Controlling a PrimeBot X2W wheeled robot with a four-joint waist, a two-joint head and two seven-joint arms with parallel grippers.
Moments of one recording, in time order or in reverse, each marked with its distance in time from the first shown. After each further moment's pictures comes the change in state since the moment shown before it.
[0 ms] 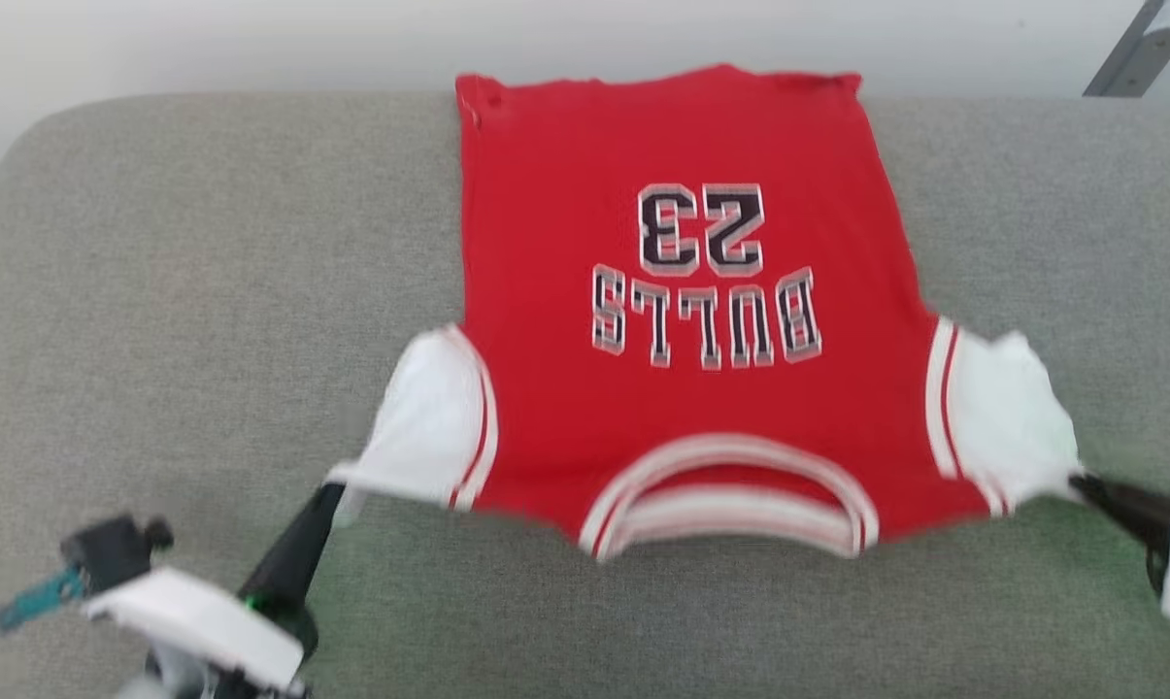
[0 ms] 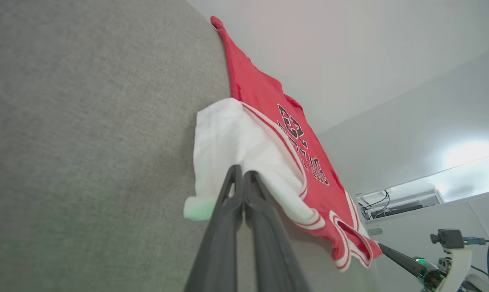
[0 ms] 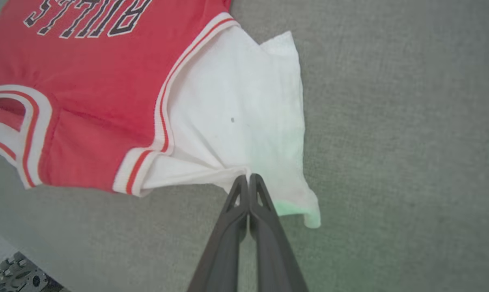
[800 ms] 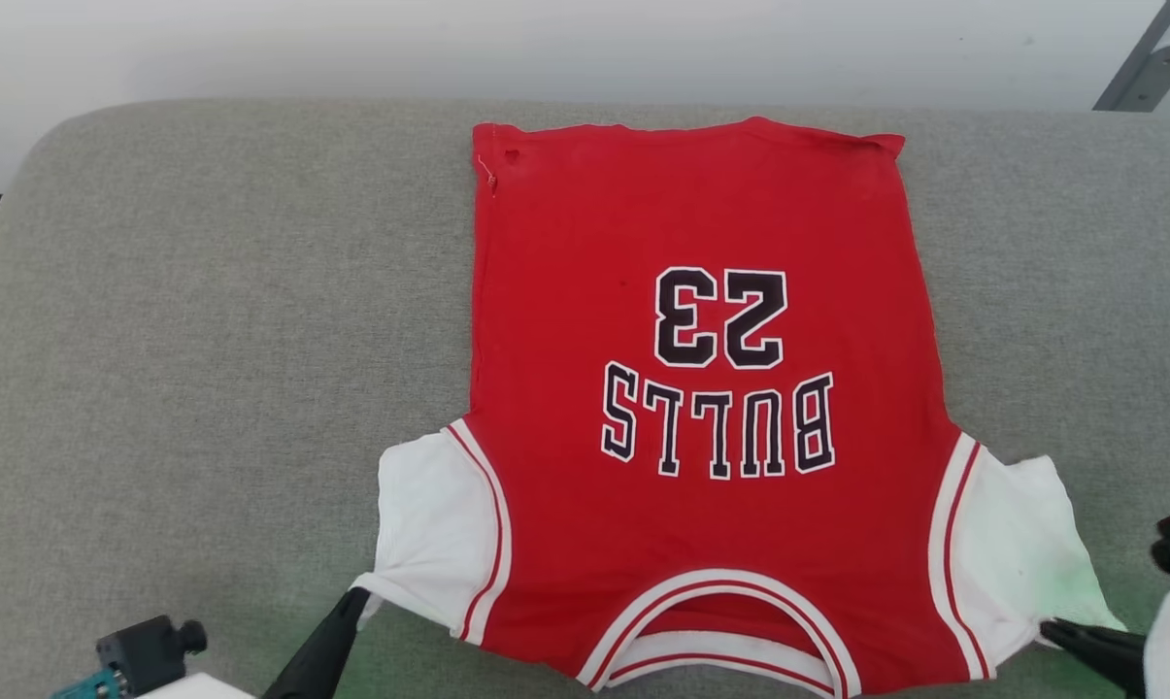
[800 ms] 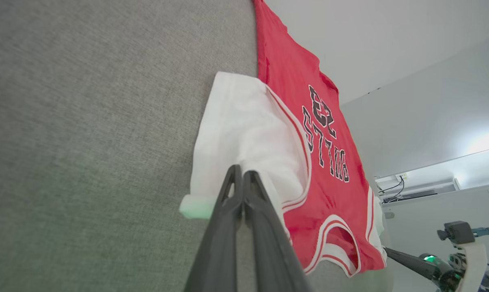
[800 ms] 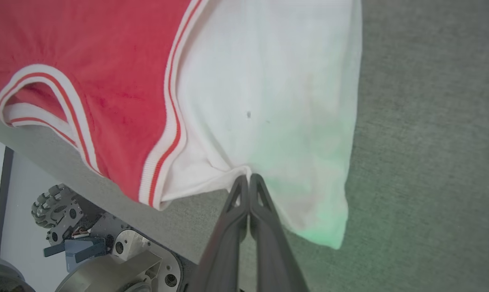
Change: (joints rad) left arm 0.235 -0.028 0.039 -0.057 0.105 0.000 0.002; right arm 0.386 0.017 -0.243 -0.237 -0.077 0.000 0.214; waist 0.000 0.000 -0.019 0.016
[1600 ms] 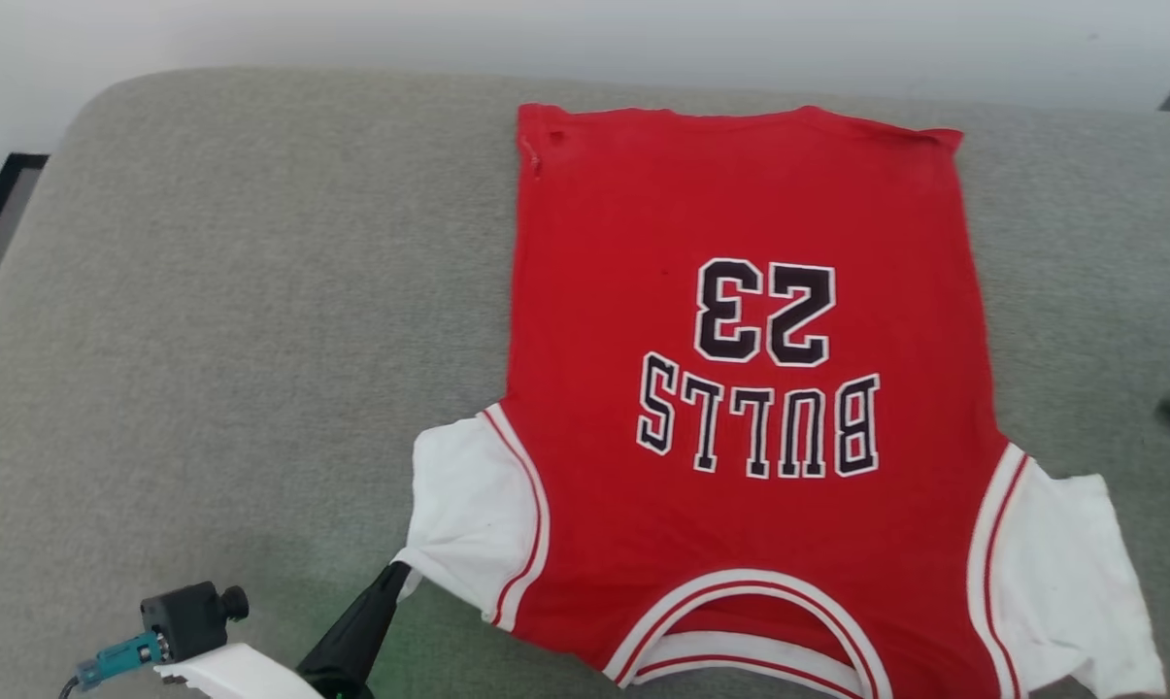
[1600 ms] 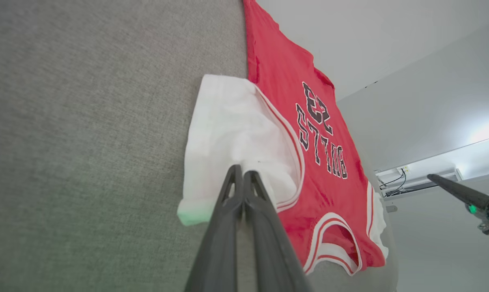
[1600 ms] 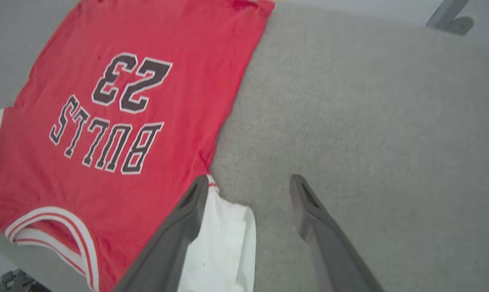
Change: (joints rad) left arm -0.089 -0.012 -0.082 0.014 0.034 0.000 -0.002; right arm -0.057 0.094 -0.482 -0.150 -0.186 -0.001 0.246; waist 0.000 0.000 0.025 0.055
